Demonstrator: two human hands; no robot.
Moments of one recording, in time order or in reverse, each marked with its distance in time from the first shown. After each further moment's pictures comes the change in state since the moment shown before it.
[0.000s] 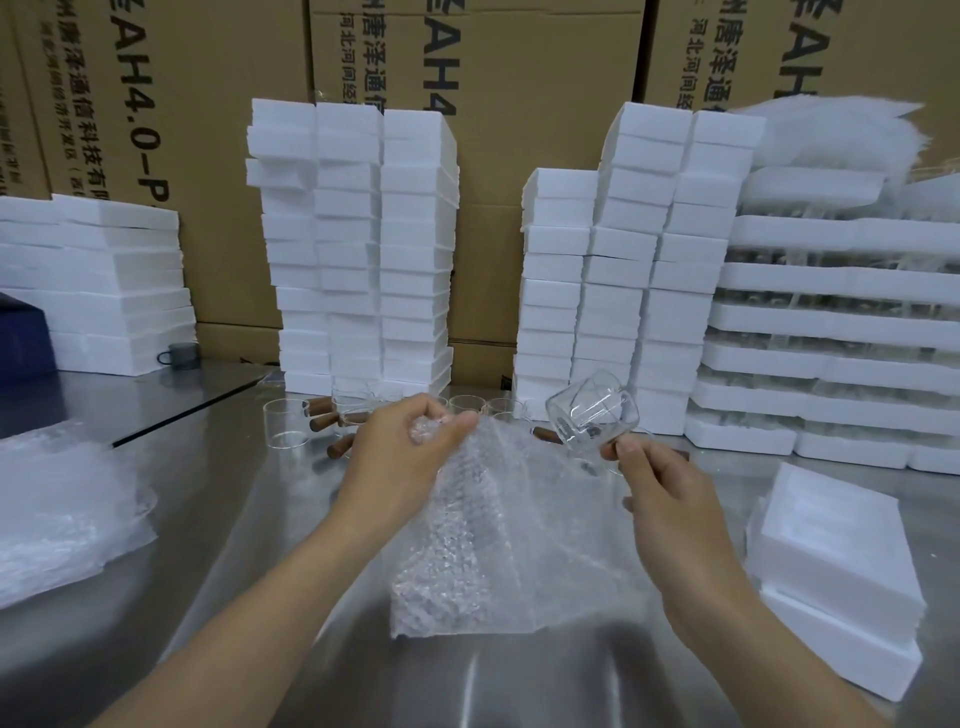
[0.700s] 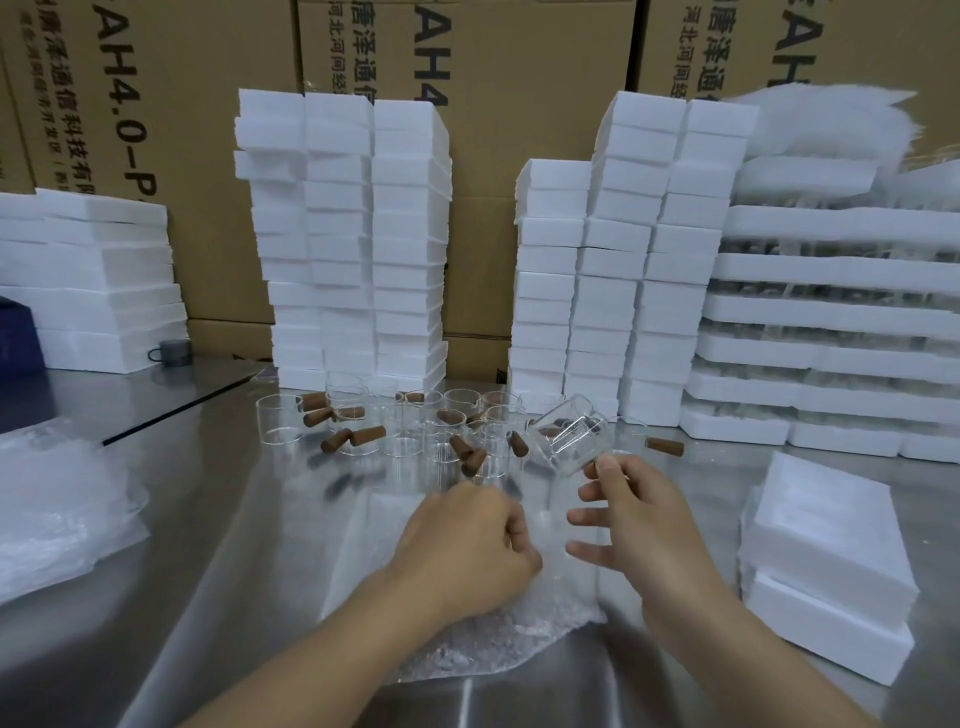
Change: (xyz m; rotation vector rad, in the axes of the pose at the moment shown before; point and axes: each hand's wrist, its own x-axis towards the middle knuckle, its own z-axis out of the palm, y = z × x) left_hand -0.051 0.008 0.046 0.684 -0.437 0.079; right_hand -0.003 0.014 0.012 0.160 -0.092 0.253
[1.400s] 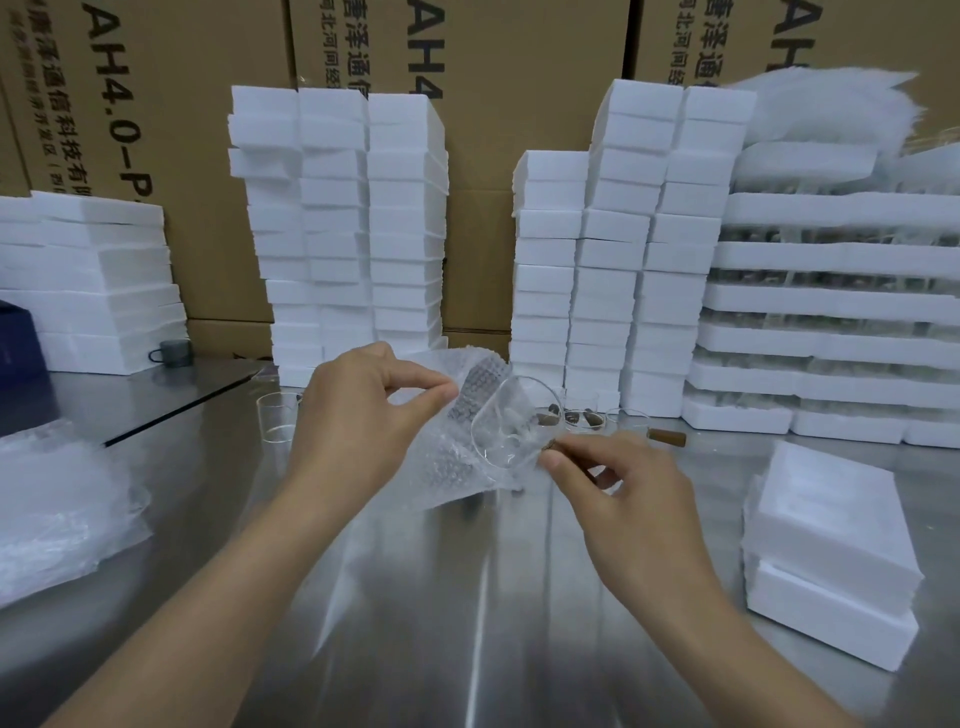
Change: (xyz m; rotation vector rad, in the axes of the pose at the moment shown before) left_hand 0.003 -0.023 -0.095 -0.294 0.585 0.032; right_hand -0.027 -0.022 0.008 -0.477 0.006 -0.571
